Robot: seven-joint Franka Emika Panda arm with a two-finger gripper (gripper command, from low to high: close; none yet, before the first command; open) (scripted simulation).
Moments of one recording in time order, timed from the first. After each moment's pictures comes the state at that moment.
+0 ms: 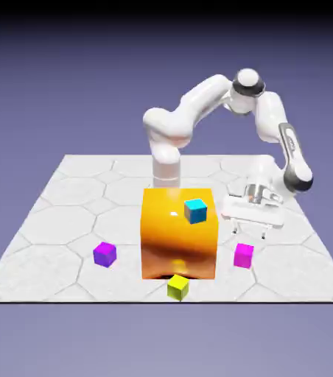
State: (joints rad) arm -1.10 -1.13 2.23 -2.17 2.83 3.47 2.88
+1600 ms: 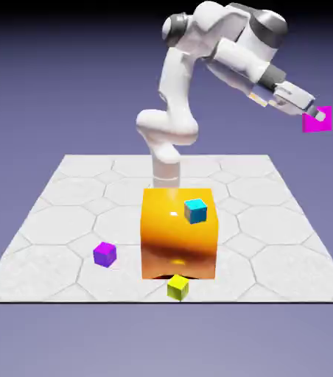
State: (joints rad) arm -0.57 -0.29 0.84 -2.05 1.35 2.10 1.94
